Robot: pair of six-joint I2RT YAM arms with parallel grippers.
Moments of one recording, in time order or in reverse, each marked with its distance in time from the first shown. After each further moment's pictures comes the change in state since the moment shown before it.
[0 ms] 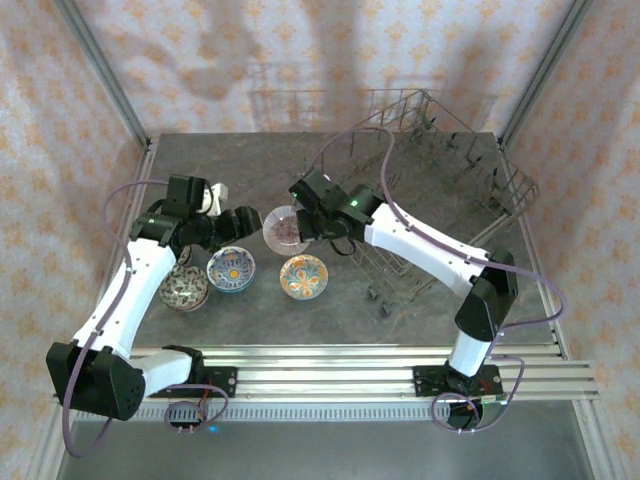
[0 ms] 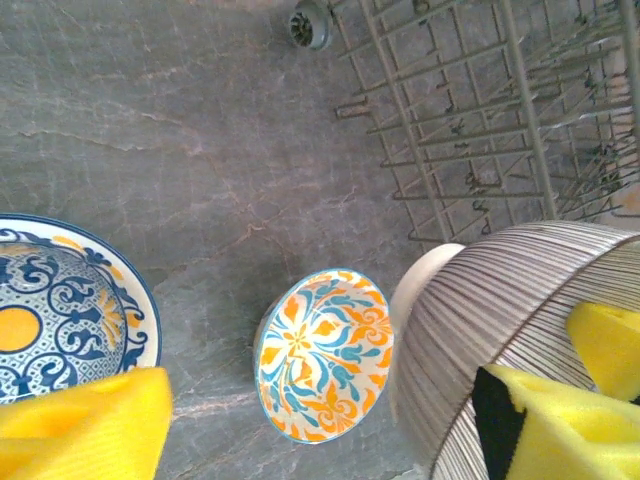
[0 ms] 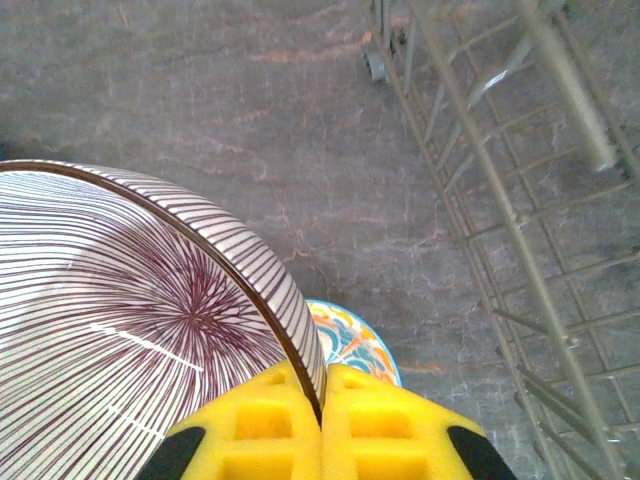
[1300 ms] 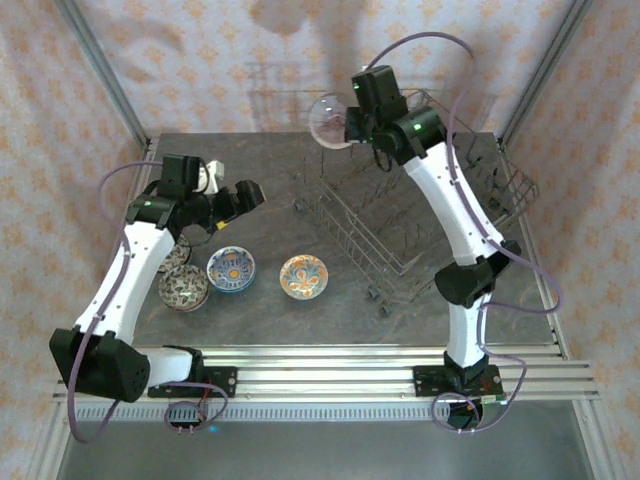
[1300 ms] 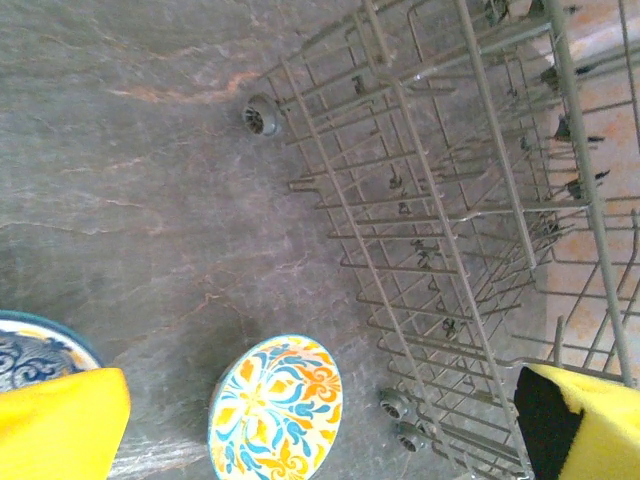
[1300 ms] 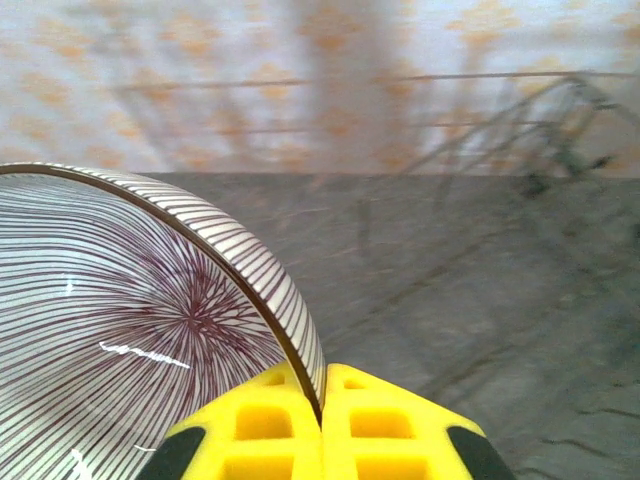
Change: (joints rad) left arm -0.008 0.108 0.137 0.050 0.021 -0.036; right arm -0.366 0.216 0.726 -0.192 0.154 -0.245
